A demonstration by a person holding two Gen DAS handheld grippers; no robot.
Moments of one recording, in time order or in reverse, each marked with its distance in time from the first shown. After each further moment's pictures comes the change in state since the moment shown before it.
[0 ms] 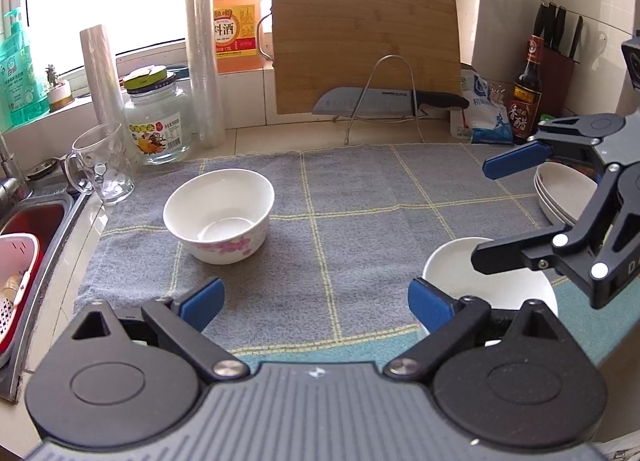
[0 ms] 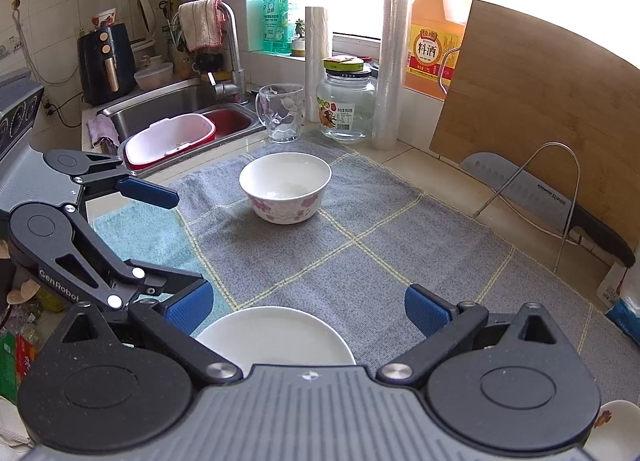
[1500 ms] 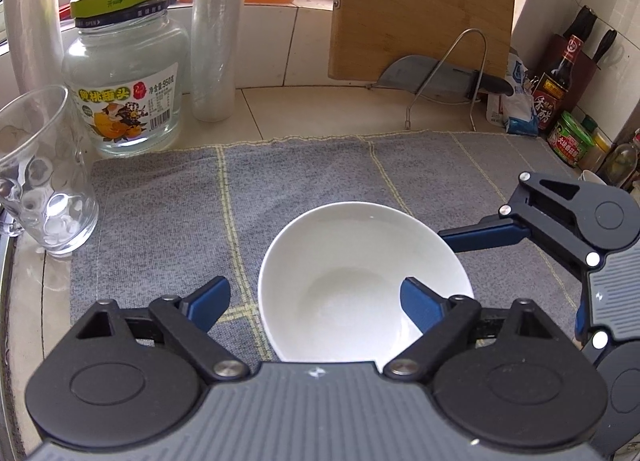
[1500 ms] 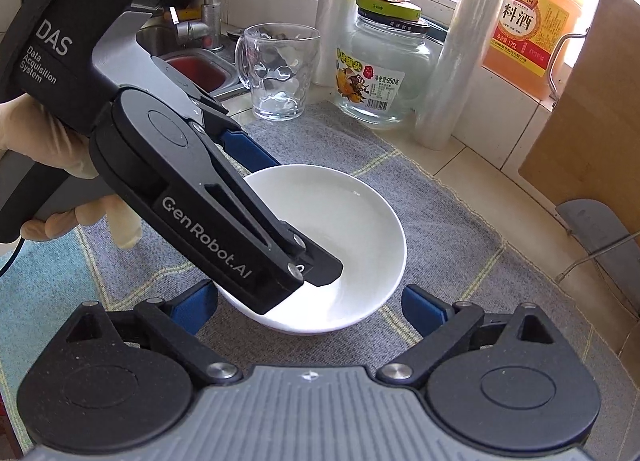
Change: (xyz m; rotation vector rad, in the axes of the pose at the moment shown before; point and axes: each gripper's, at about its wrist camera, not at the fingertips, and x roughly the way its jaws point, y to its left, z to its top) left arm 0.154 0.144 0.066 0.016 0.193 -0.294; right arm 0.191 0.051 0.081 -0.048 0.176 -0.124
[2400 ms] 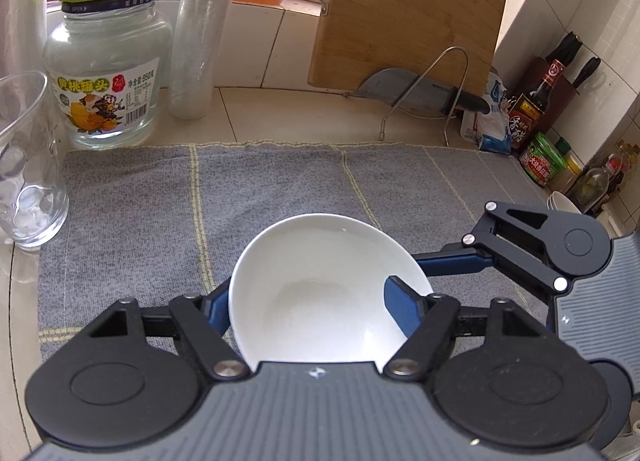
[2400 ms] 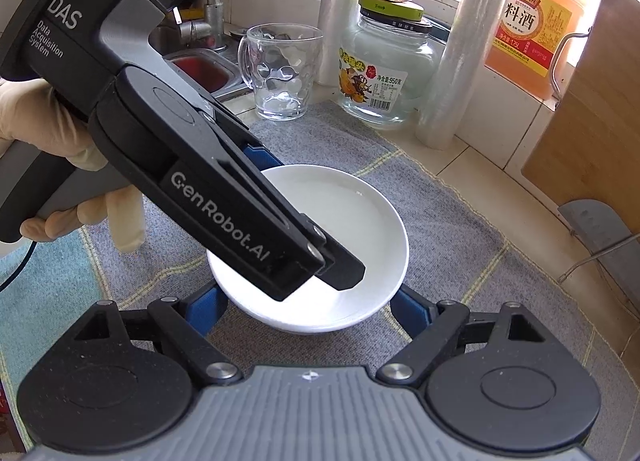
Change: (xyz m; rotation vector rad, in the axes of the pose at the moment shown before) left arm 0.000 0.007 0.003 -0.078 -0.009 -0.114; right arm 0.000 -0.001 0.000 0.002 0.003 0.016
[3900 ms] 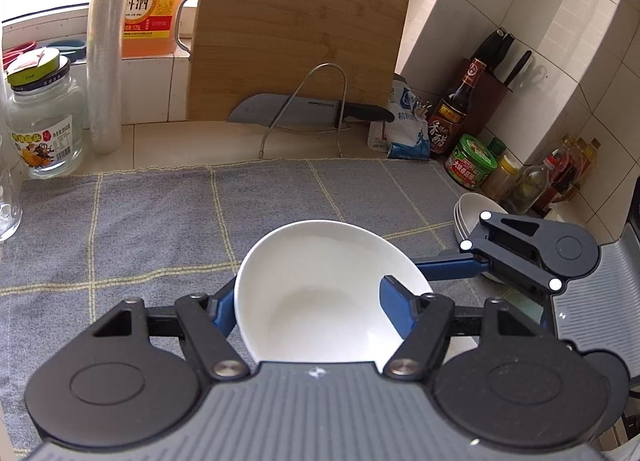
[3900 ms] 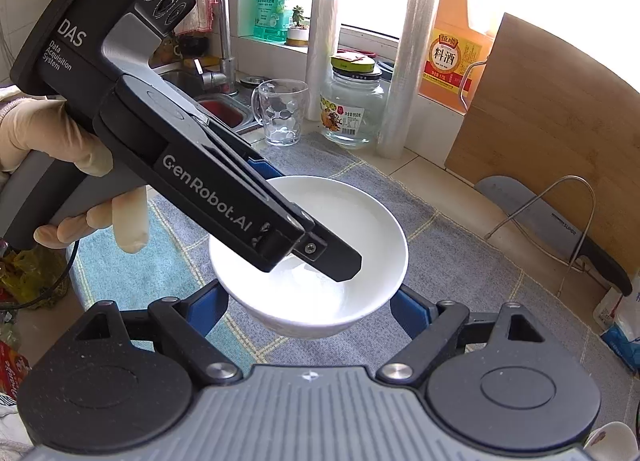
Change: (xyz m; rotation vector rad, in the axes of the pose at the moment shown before) left arm -0.051 -0.146 -0.011 0.047 -0.053 -0.026; right arm -0.149 -0.018 -0.072 0.040 -0.115 0.012
